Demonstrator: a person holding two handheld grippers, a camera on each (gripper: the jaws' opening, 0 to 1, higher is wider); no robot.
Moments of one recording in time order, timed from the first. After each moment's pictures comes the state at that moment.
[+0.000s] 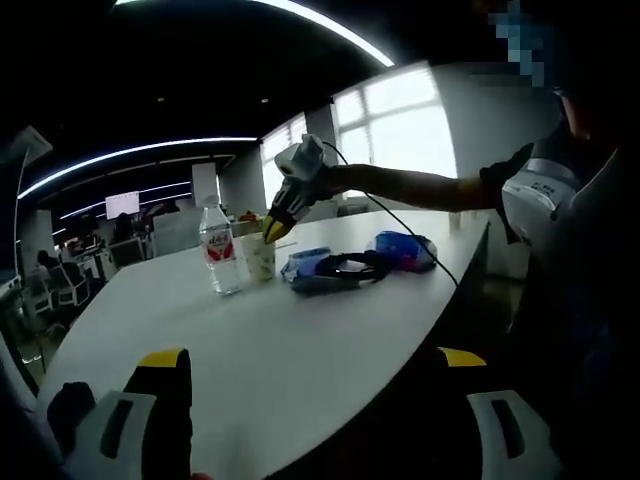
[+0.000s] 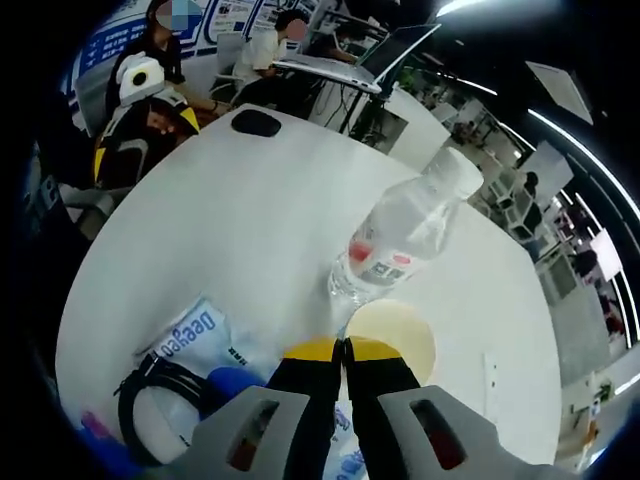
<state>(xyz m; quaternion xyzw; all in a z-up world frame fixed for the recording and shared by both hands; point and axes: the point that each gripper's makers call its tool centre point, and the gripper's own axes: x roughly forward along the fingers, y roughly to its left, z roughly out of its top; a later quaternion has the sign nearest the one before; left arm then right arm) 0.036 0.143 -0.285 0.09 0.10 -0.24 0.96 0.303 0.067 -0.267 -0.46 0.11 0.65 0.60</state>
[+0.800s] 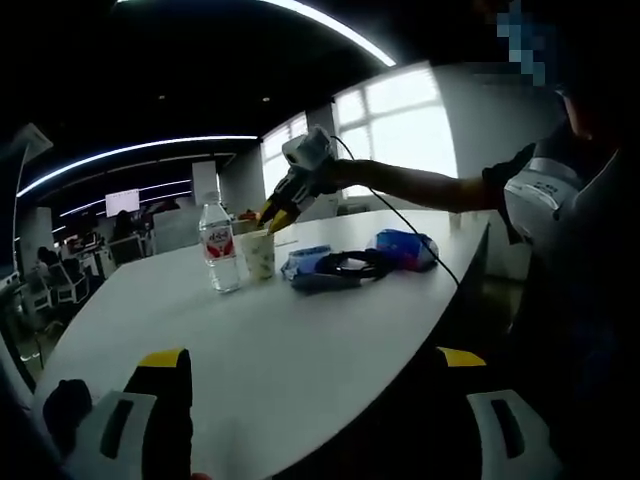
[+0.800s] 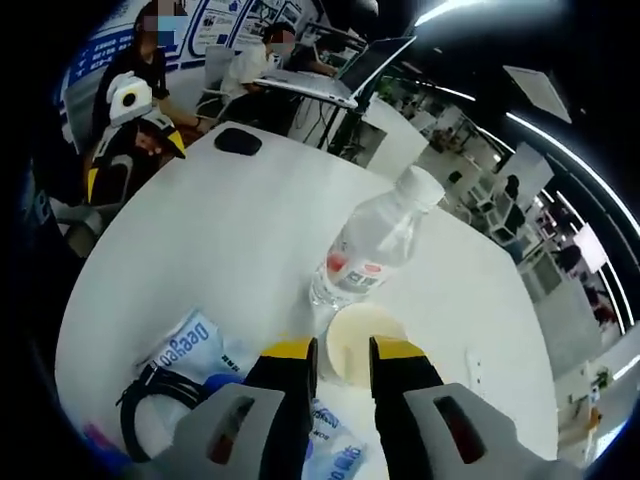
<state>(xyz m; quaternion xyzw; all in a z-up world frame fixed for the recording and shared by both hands) 0.041 0.143 -0.289 0.08 0.10 -0.23 0.96 0.313 0.061 -0.239 -0.43 0.09 0.64 0.64</state>
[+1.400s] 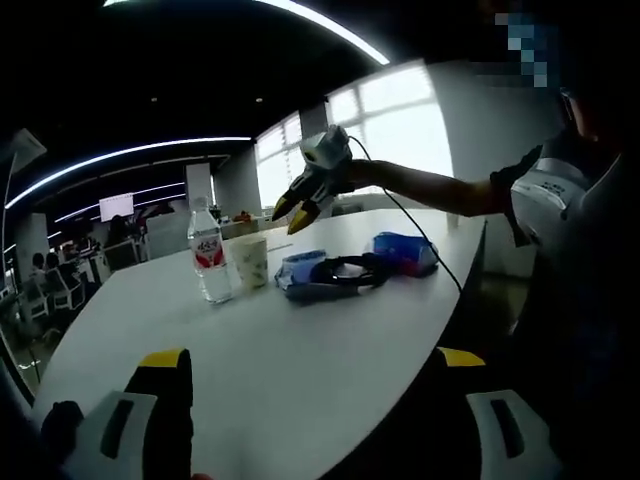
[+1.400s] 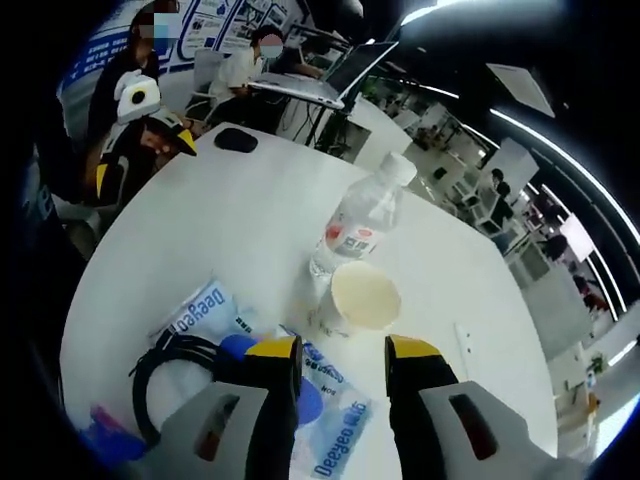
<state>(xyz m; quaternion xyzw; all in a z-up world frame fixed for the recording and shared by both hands) 0.058 0.125 -0.281 0.10 0.10 -0.25 0.96 0.315 0.011 -0.236 -0.42 0.09 0.62 0.66</state>
